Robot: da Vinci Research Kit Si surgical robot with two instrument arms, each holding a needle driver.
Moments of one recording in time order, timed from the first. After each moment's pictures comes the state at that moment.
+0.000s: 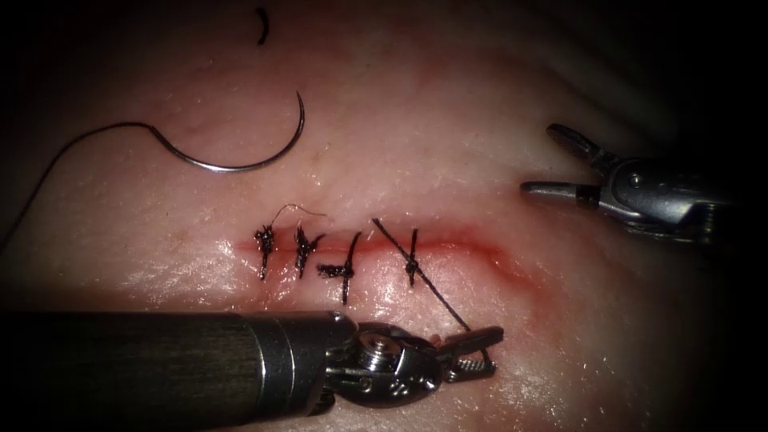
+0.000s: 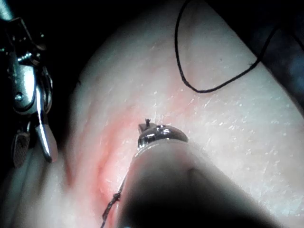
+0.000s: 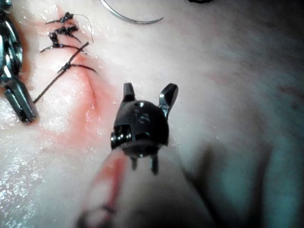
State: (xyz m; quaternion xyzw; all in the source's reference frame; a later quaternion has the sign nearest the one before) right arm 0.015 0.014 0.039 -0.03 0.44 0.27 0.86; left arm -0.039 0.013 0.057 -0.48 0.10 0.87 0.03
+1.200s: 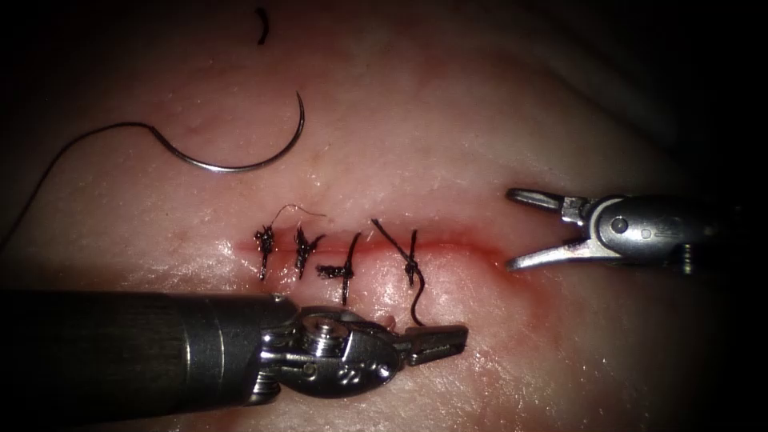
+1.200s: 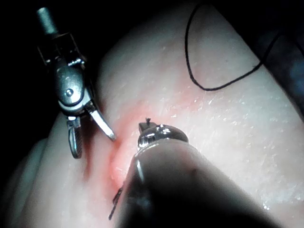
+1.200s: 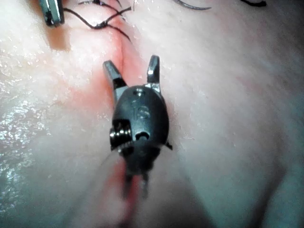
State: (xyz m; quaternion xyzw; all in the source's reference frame) right arm 0.016 0.010 0.041 0.07 0.58 0.06 0.81; left arm -0.035 0.014 0.052 -0.50 0.07 0.86 0.04
